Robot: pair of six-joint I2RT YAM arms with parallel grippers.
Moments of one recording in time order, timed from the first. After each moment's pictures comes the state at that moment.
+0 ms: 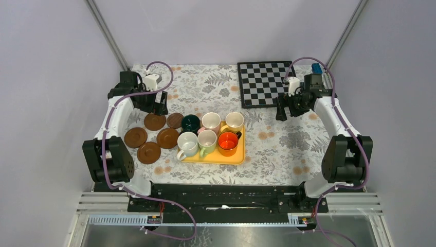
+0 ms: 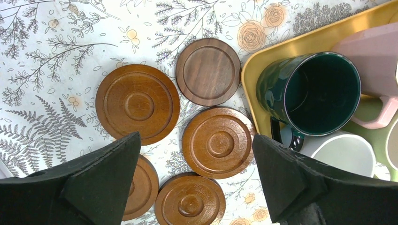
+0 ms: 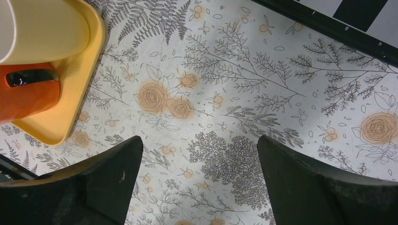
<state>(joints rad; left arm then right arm) 0.12 1.55 1.32 -0.77 0.41 0.36 -0.02 1.57 1.25 -0.76 -0.41 -0.35</state>
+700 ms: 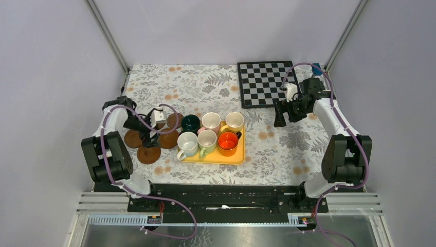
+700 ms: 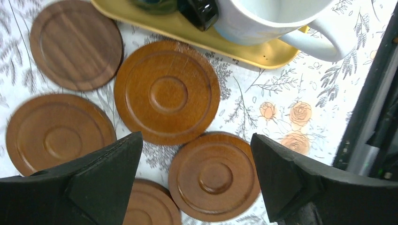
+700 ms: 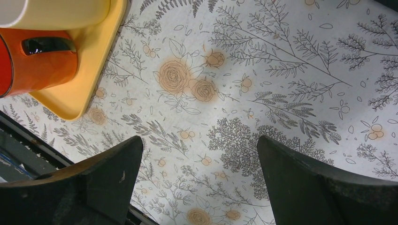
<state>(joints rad) 0.28 1.56 1.13 -1.18 0.70 1.54 -0.02 1.57 1.20 -0.83 -0.48 -0.39</state>
